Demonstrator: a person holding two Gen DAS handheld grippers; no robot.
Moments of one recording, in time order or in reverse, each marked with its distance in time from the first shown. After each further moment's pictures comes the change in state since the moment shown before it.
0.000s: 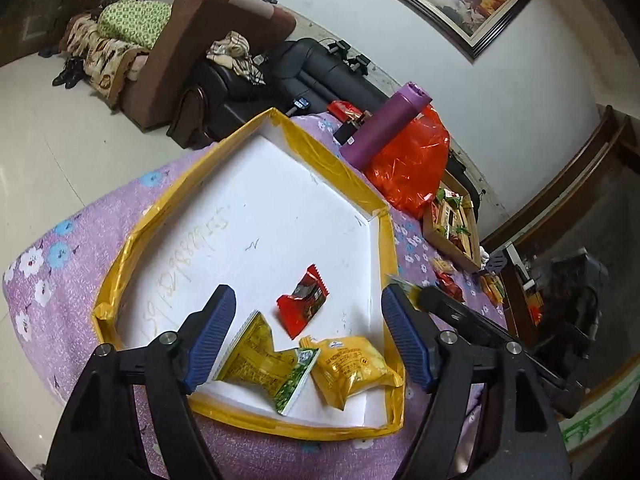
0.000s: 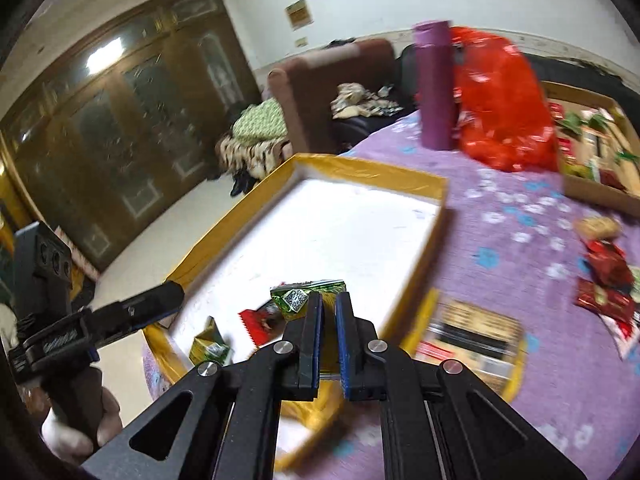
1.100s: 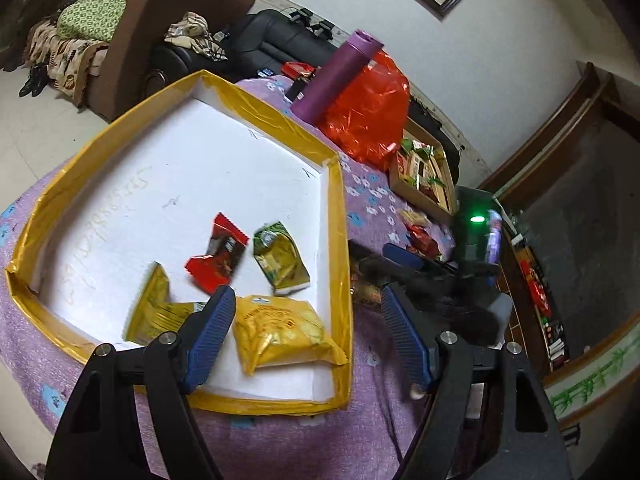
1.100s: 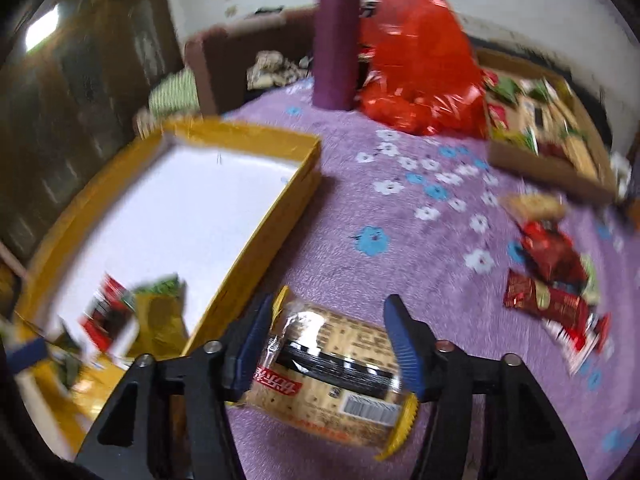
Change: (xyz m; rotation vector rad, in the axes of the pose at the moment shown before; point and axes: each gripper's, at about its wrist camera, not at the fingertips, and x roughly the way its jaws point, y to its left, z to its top) left arm 0.015 -0.059 -0.027 0.107 0.117 -0.057; right arm 0.047 -0.072 -0.002 -0.009 0.118 -0.350
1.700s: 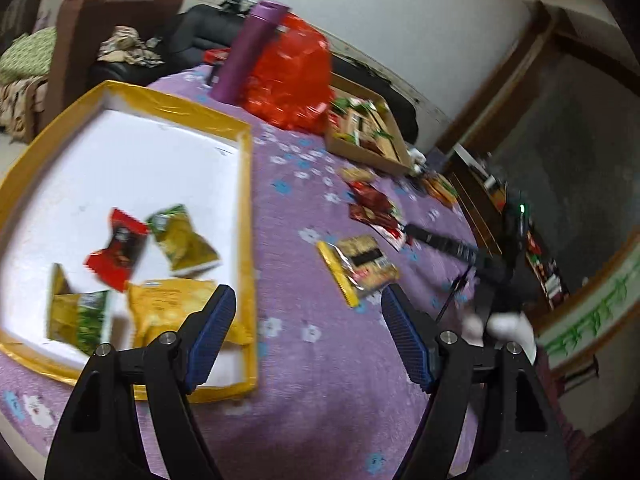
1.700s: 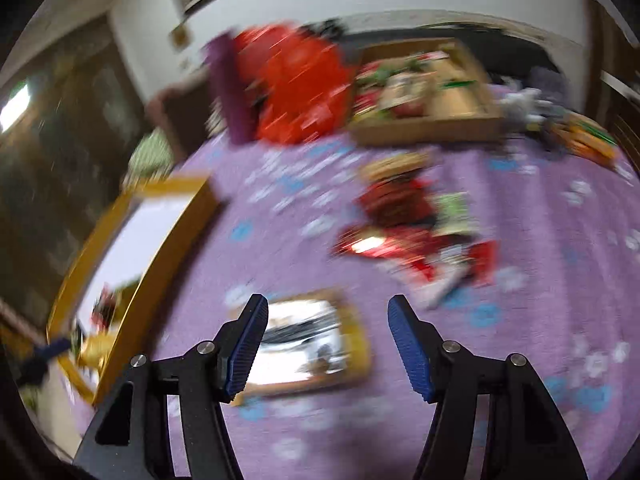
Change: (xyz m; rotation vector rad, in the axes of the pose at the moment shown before) left arm 0.018 -0.071 -0.023 0.215 0.078 -0.088; right arm -0.081 -0.163 -0.063 0.306 -0.114 0.044
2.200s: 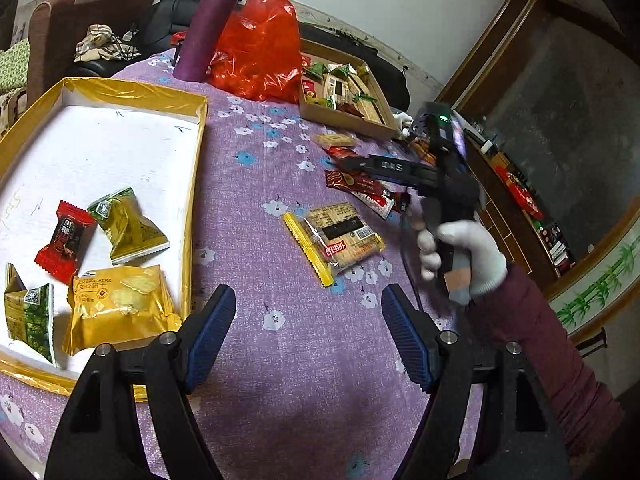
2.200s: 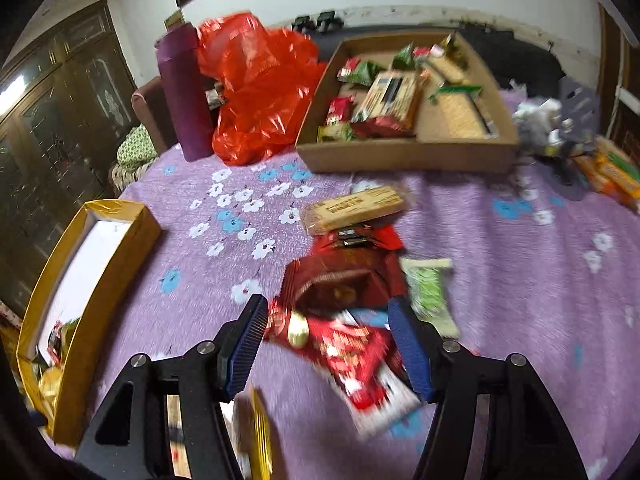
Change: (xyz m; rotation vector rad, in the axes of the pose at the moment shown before) left arm 0.028 -0.034 -0.008 0.064 0.090 0.015; right arm 0.083 -0.026 0.055 -0.064 0.073 -0.002
